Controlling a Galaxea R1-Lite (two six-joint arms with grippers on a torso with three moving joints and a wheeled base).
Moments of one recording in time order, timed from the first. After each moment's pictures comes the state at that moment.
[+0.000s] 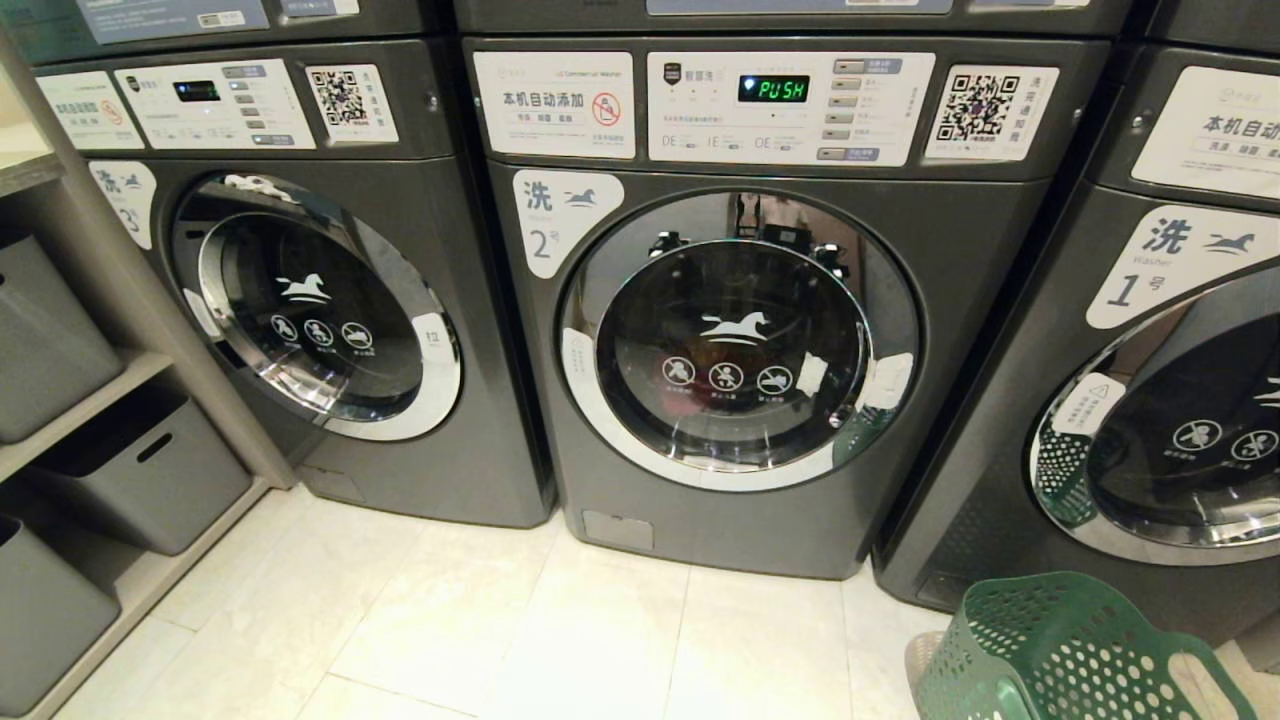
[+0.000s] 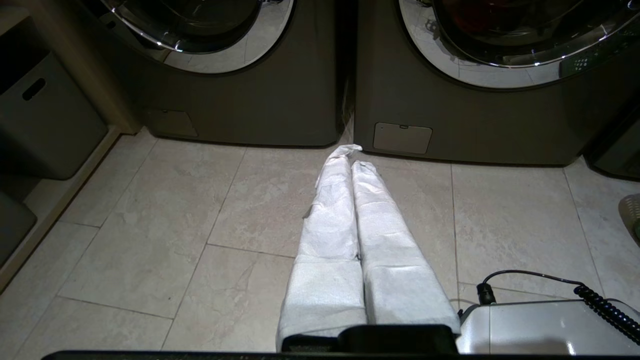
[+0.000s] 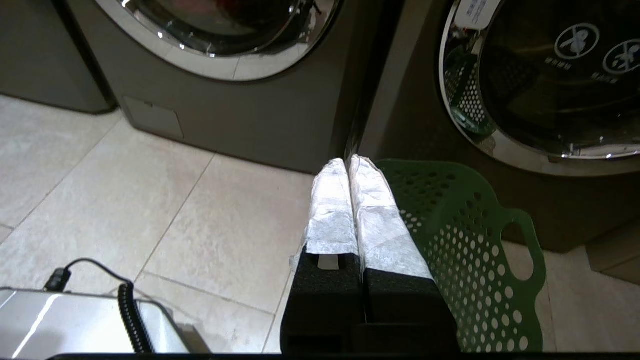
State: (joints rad) left arm 0.00 0.00 -0.04 0.11 -0.01 0.07; right arm 0.00 0.08 0.00 0.01 0.01 -0.12
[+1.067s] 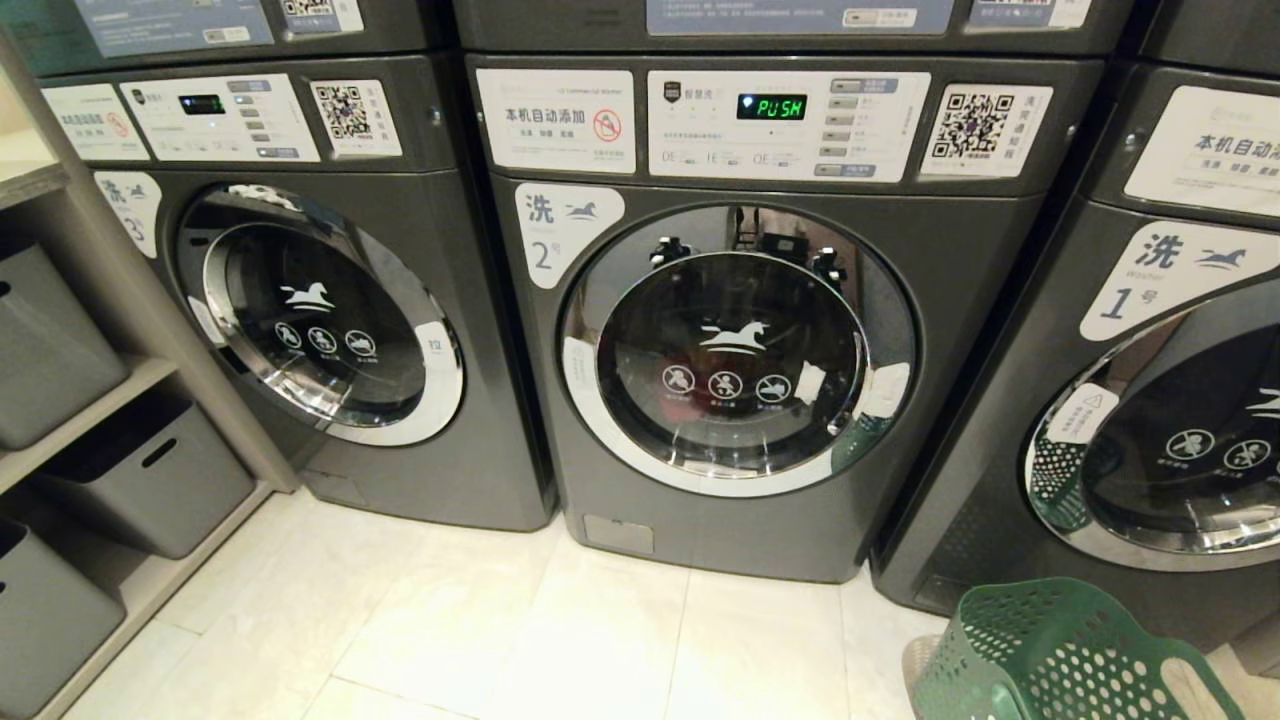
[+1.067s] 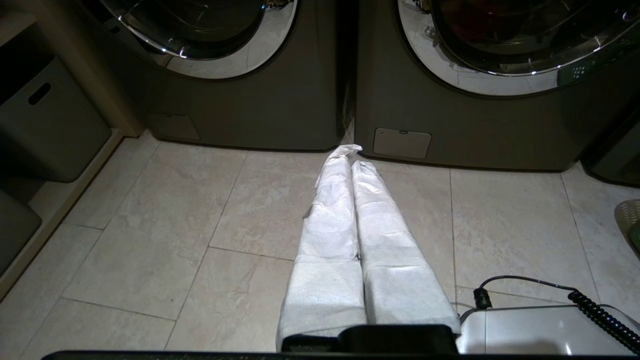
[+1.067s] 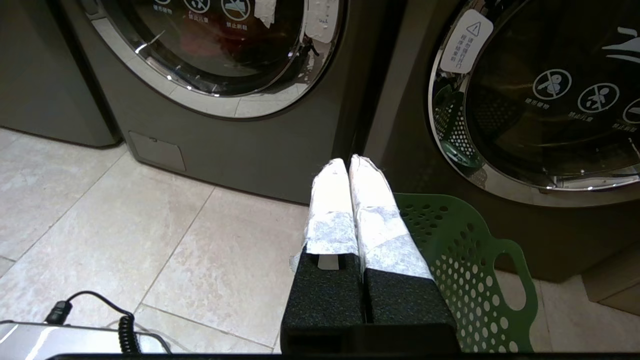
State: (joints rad) left arm 0.00 0.00 -0.04 0.11 -0.01 0.07; right arm 0.00 0.00 0.00 0.00 0.01 -0.12
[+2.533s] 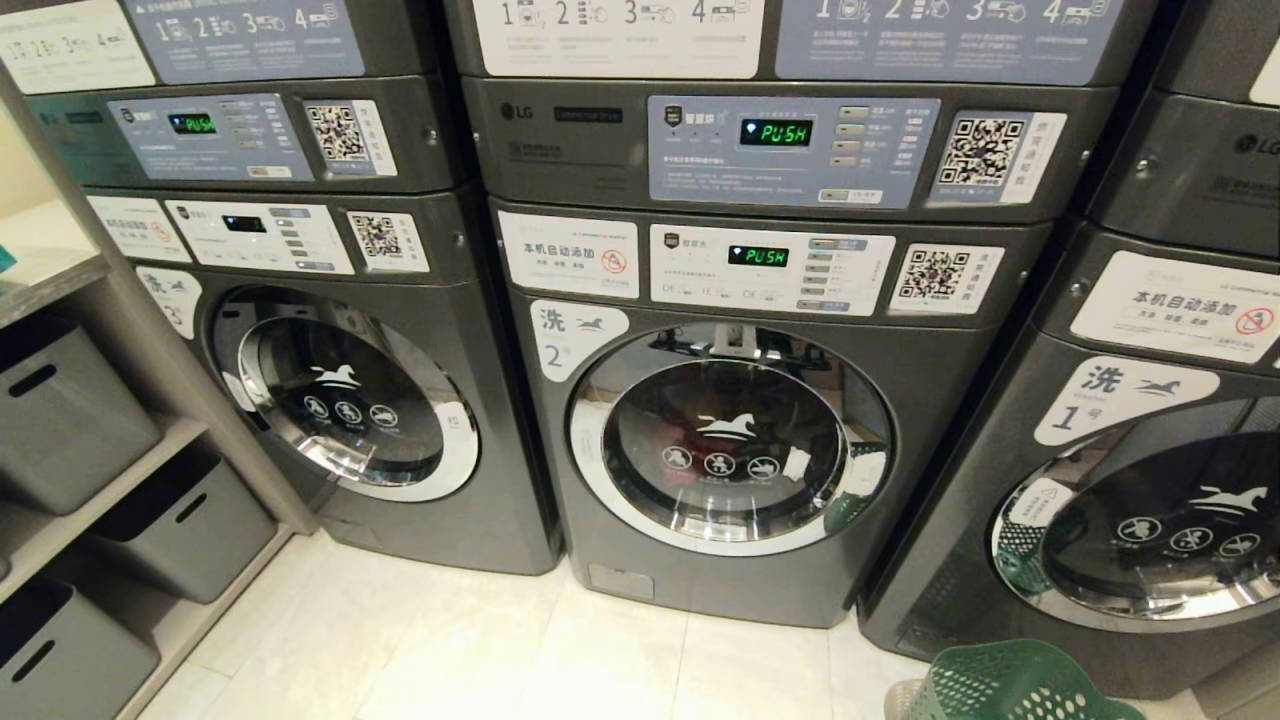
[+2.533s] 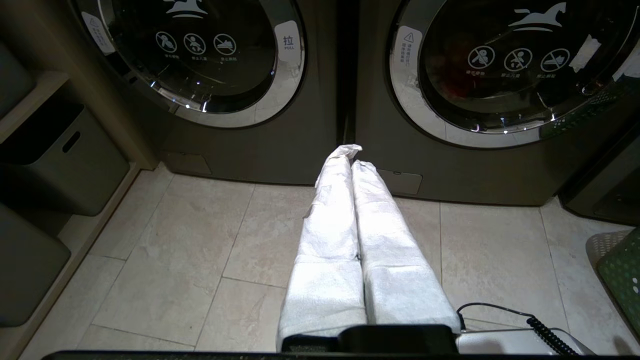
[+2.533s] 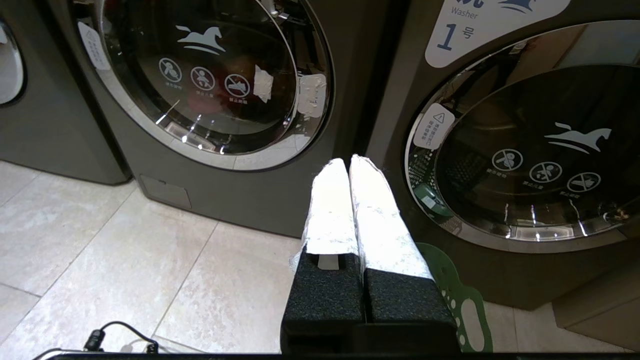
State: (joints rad) left arm 0.00 0.00 -0.04 0.11 -0.01 0.07; right arm 0.00 0.00 0.00 0.00 0.01 -0.12
